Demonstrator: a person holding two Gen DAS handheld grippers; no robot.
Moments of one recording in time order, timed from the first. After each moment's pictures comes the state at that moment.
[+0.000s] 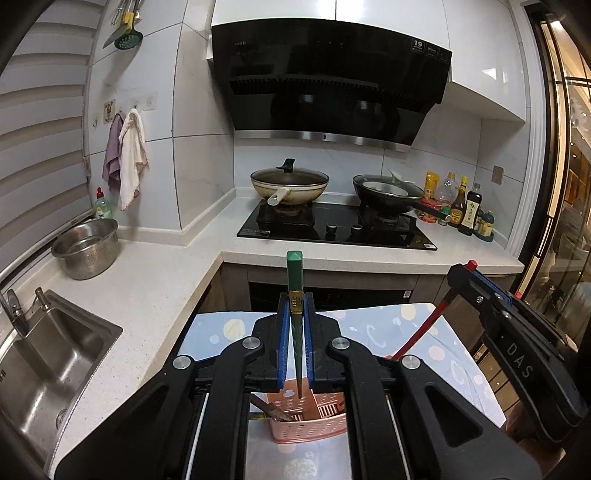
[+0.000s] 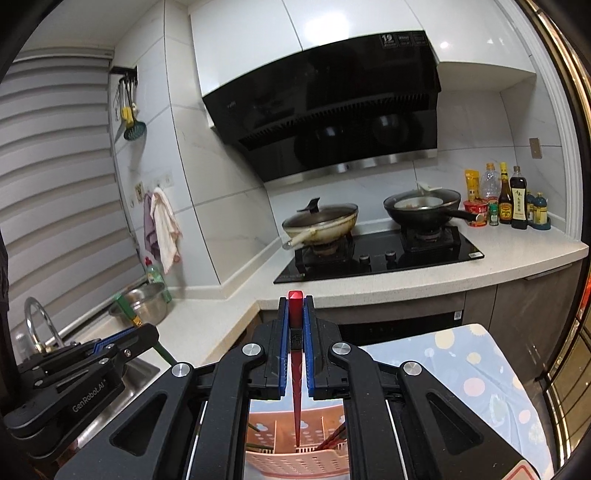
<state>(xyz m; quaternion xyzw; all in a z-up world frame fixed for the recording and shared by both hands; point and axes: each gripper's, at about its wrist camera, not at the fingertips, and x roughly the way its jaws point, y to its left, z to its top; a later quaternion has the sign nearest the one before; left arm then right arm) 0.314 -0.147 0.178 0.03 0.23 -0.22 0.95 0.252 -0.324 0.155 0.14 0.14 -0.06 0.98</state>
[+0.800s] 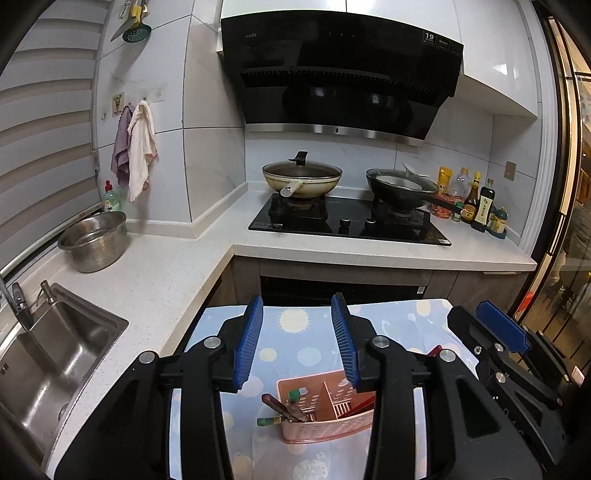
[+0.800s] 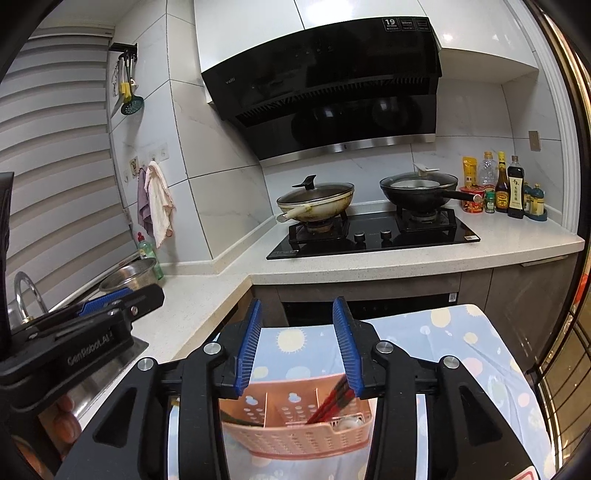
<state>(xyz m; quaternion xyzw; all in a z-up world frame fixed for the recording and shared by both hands) 0.320 -0.142 0.164 0.03 0.23 -0.20 0.95 0.244 -0.309 0.128 0.13 0.17 -0.07 0.97</state>
